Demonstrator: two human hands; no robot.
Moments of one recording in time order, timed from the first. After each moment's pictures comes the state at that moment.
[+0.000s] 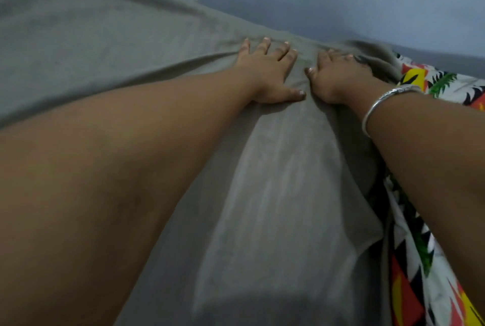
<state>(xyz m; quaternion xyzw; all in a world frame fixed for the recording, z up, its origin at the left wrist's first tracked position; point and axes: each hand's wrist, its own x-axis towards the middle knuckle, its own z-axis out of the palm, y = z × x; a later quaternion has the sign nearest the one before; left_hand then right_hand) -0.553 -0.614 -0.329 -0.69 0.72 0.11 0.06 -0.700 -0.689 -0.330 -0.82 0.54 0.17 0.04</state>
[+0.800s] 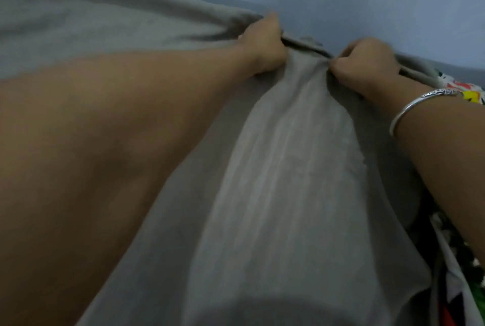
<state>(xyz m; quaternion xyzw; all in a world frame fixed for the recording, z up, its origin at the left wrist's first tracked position) -0.493 -0.637 -0.307 -0.80 0.54 0.18 -0.20 -0.661 -0.701 -0.310 -0.79 0.60 -0.09 0.13</state>
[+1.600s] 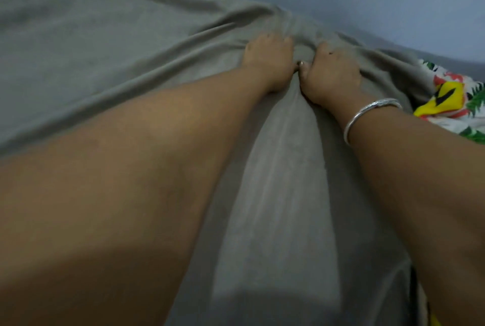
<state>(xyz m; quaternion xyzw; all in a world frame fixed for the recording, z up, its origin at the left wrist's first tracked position) -0.516 -0.622 -0.332 -0.77 0.63 0.08 0.00 -0.635 -0.662 -0.340 -0.84 0.54 -0.01 0.02</state>
